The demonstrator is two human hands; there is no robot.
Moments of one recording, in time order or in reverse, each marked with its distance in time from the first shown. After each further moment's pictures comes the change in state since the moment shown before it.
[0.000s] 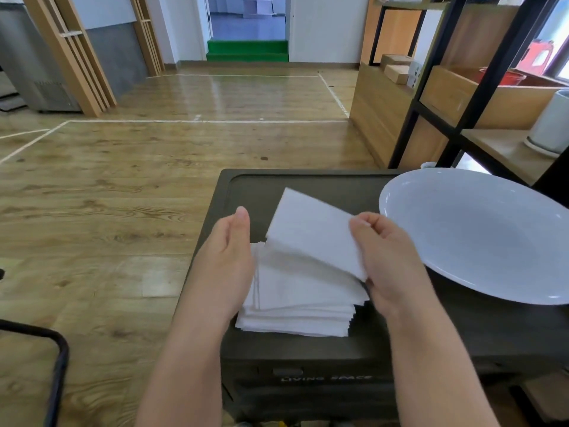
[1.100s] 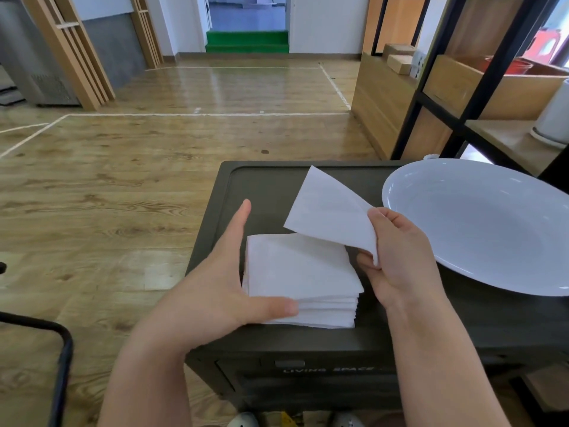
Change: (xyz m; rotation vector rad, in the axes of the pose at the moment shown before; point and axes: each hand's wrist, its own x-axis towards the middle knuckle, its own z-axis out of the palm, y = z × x) left_hand -0.010 -0.012 -0.029 0.255 -0.477 0.124; right_hand -0.007 -0.006 -0.002 0.146 0.099 0.084
